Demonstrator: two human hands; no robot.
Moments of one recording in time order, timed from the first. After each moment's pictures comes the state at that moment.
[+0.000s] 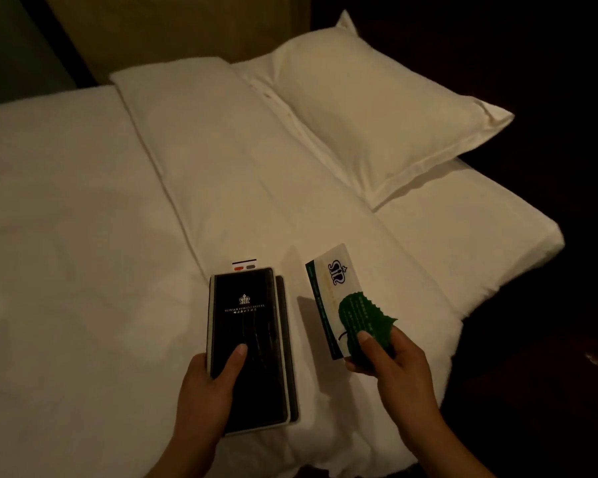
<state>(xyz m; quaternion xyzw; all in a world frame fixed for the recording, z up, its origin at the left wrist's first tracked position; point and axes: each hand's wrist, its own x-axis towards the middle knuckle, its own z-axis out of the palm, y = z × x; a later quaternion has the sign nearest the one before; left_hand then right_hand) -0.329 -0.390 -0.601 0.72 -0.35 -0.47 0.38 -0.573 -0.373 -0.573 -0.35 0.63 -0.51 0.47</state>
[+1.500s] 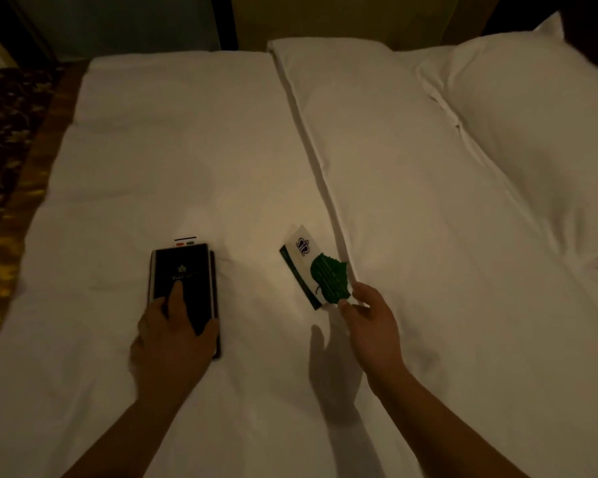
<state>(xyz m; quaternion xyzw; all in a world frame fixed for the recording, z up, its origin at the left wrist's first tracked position) -0.006 -0.484 -0.635 0.89 -0.40 -0.14 0.17 -0.262 -0.560 -0.625 -0.49 0.66 -0.33 0.46</state>
